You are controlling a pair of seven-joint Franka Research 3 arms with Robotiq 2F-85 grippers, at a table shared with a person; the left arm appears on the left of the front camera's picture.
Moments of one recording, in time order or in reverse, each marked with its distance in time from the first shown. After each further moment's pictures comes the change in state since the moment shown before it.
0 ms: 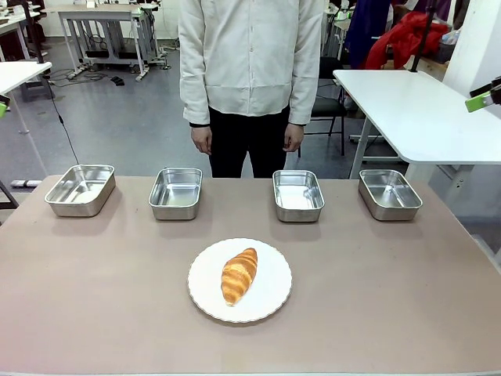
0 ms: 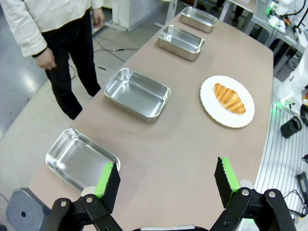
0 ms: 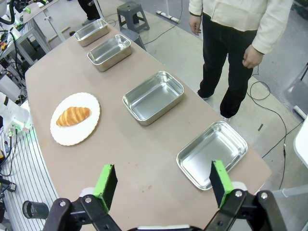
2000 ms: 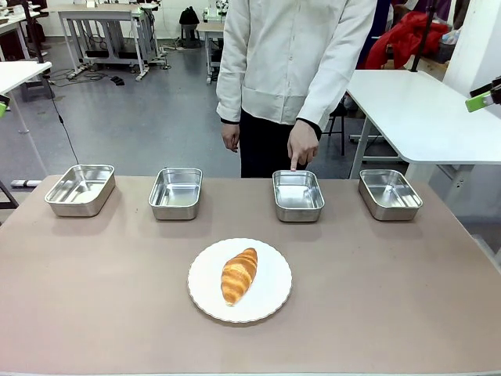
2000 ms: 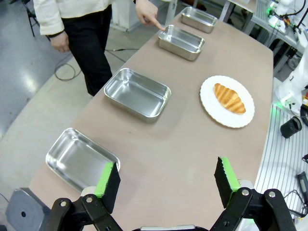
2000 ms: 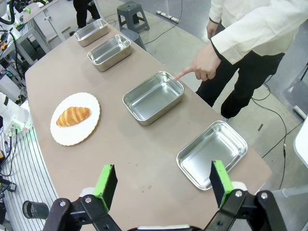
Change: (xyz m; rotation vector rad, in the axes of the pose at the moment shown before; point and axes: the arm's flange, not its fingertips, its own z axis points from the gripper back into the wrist) left arm 0.000 0.000 0.000 0.000 0.000 0.000; right arm 0.000 0.000 0.000 0.000 0.000 0.000
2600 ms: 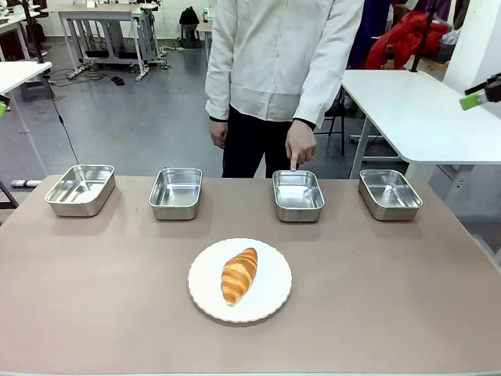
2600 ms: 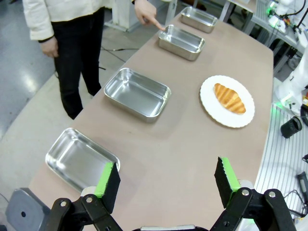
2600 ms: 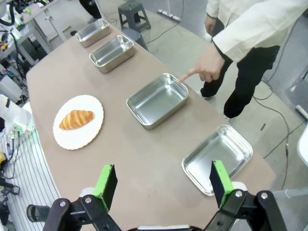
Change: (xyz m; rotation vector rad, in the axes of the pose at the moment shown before) left arm 0.000 0.000 0.000 0.000 0.000 0.000; right arm 0.020 0.013 -0.014 0.007 0.016 -0.009
